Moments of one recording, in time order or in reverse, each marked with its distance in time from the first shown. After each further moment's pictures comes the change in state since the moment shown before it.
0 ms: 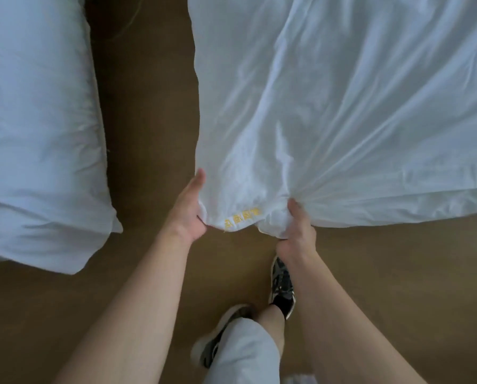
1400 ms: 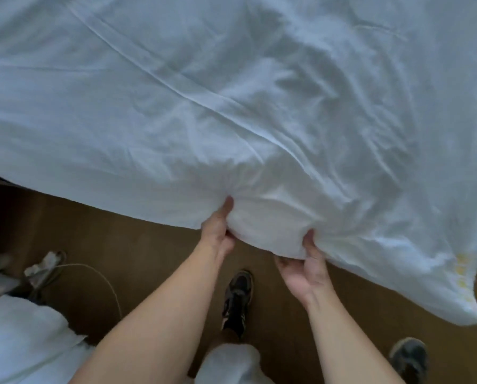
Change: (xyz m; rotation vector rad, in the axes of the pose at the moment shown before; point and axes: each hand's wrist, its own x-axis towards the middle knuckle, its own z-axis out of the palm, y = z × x) left_hand 0.315 0.330 0.103 0.717 -0.361 -0.329; right_hand 0.029 0.024 0.402 1.451 -0.201 -0.281
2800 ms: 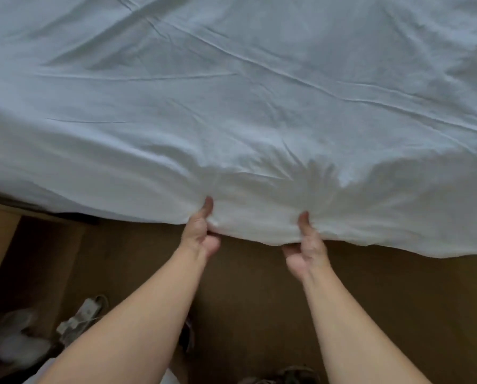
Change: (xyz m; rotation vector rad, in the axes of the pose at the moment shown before) left_hand 0.098 0.303 -0.268 -0.002 -0.160 -0.010; right_hand 0.100 0.357 0.163 -0.047 0.101 -0.256
